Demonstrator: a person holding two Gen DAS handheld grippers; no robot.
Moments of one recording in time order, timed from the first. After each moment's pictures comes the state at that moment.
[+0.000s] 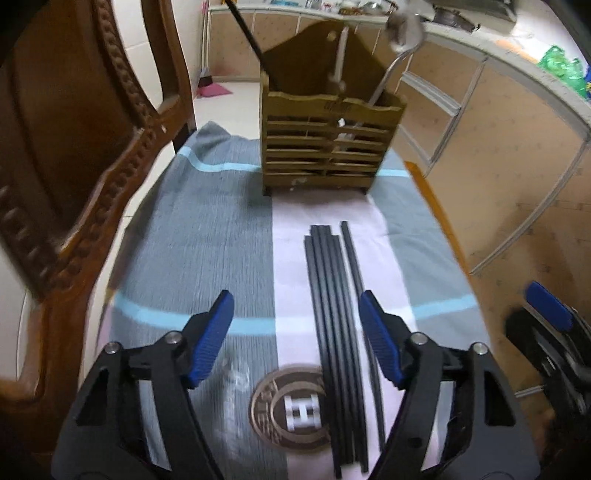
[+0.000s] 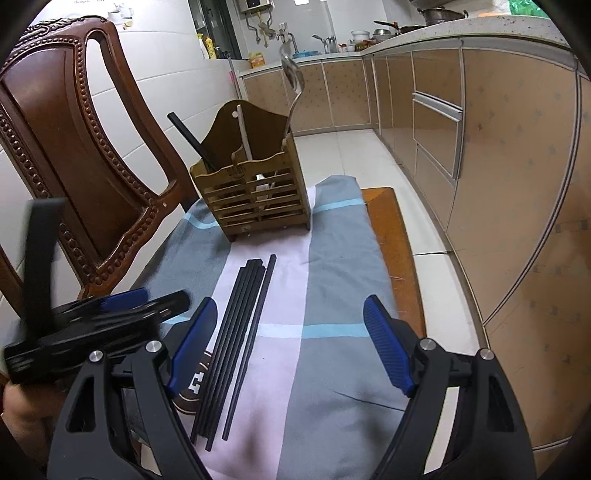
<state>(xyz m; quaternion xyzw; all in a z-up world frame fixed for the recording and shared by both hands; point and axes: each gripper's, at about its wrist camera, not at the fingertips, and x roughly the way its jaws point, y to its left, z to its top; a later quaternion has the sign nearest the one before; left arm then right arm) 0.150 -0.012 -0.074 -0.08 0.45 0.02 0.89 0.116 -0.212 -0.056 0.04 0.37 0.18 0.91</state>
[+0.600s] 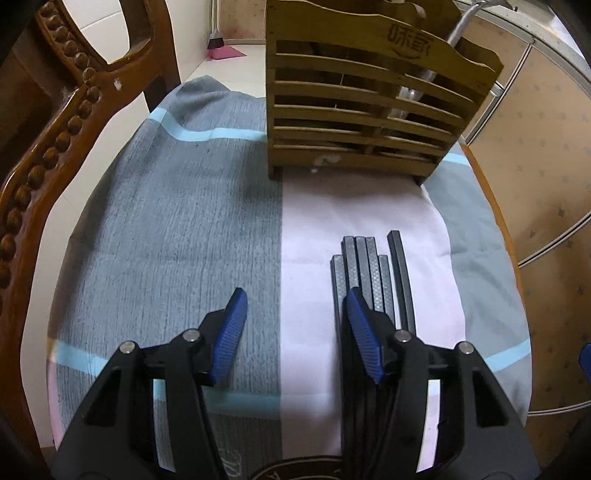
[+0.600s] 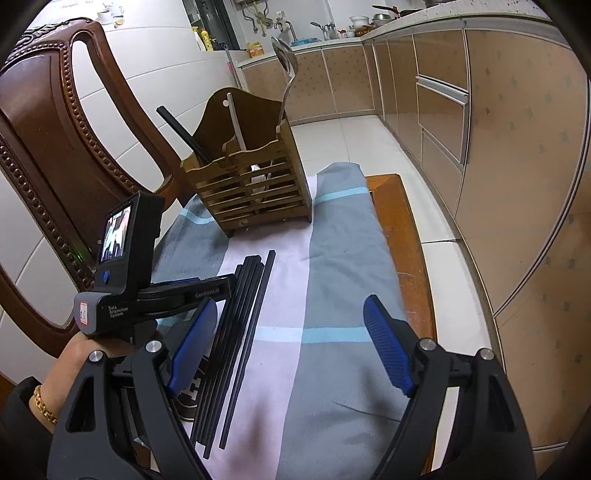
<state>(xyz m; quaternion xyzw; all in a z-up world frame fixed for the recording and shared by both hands) 0.221 -0.002 -0.128 -0.09 0.51 0.04 0.85 0.137 -0.214 -0.066 0.06 0.40 0.19 0.90</state>
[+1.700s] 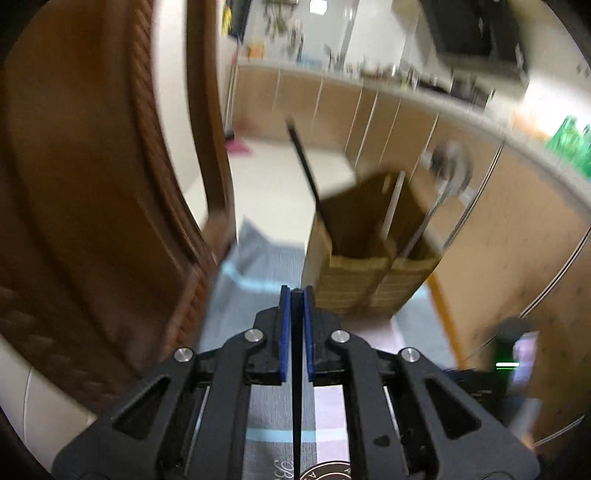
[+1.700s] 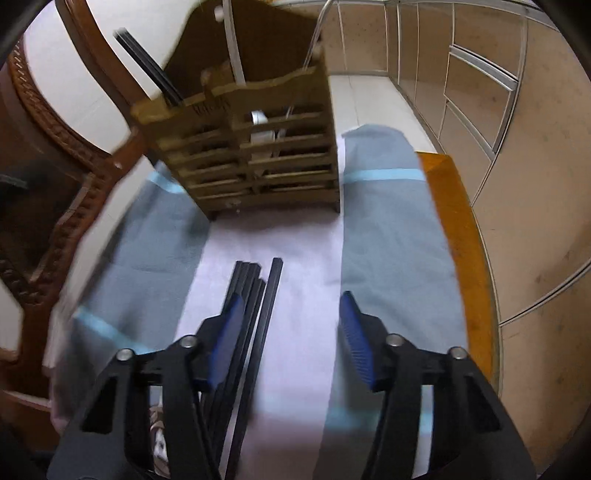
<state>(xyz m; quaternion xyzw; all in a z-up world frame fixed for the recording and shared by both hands) 0.187 0.063 0.028 -0.11 0.32 0.05 0.94 0.240 -0.136 -0.121 -0.01 0.49 0.18 0.85</state>
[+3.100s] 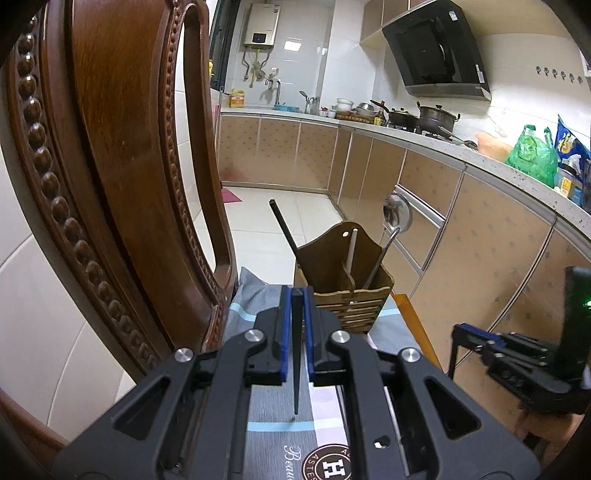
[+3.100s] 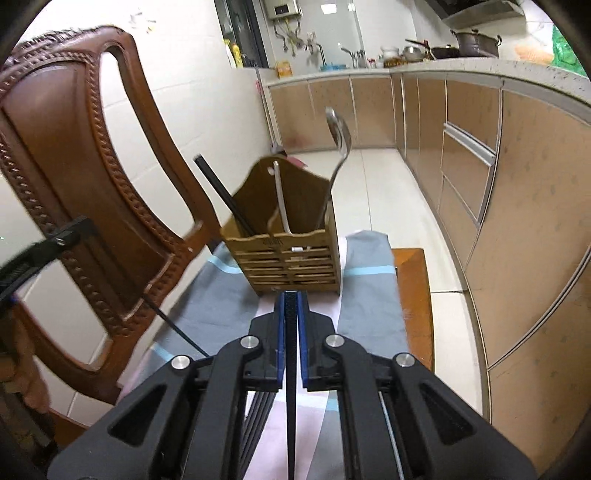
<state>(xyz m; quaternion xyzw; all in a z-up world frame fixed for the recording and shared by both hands) 0.122 0.044 0.081 -0.06 0.25 0.03 0.96 0.163 -0.184 0.024 0.03 0.35 0.22 0.91</state>
